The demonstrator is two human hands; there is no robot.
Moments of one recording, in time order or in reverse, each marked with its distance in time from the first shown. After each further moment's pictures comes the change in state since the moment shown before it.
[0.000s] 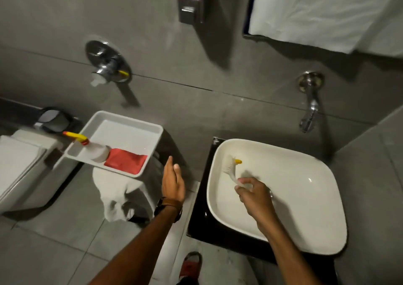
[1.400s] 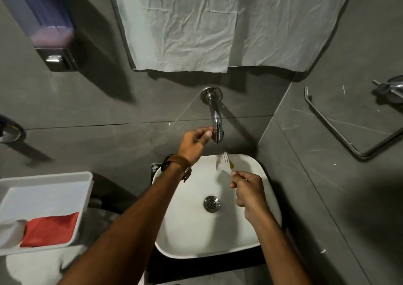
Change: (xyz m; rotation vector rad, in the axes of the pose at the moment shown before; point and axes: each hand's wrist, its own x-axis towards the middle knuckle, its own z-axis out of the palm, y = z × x) left_hand 0.021 0.253 0.180 -0.341 -0.796 0.279; right_hand 0.029 -0.005 -0.135 0.538 0.408 0.191
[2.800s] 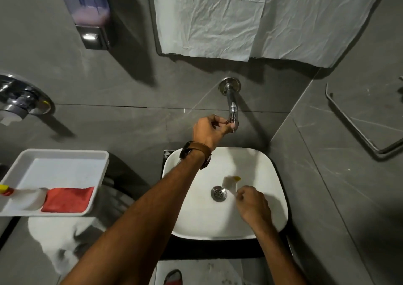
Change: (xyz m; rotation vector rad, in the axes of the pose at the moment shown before) left_hand -0.021 0.020 0.009 0.131 0.258 -0.054; right_hand -0.031 0.044 -0.013 -1.038 -0.099 -0.147
